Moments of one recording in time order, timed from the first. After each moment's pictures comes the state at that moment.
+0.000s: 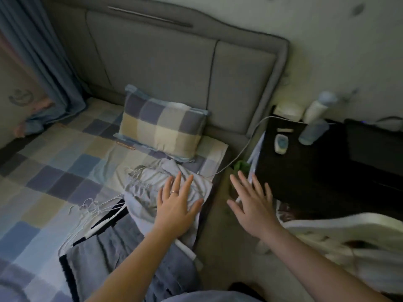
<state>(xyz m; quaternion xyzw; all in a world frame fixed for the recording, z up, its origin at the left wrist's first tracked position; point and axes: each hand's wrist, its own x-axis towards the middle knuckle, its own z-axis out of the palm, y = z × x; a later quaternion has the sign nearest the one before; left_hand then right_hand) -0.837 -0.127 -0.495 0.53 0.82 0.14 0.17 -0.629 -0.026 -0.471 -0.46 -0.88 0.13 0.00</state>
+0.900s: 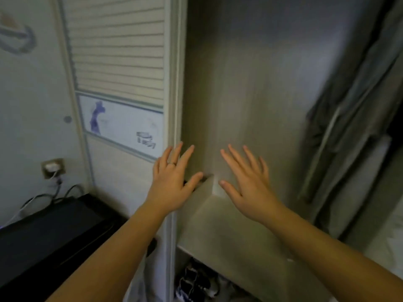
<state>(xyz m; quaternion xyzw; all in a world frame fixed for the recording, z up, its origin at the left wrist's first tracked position) -0.067 0.009 -0.226 0.92 0.13 0.33 0.14 0.030 -0.194 -0.196 -0.84 -0.47 -0.22 0.17</state>
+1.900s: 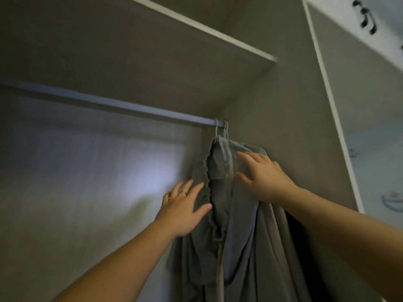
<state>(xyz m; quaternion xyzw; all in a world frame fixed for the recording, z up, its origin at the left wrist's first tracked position) 0.376 -0.107 0.094 0.86 -0.34 0.36 0.16 0.245 -0.308 0.156 -0.89 0.02 -0.46 -0.05</state>
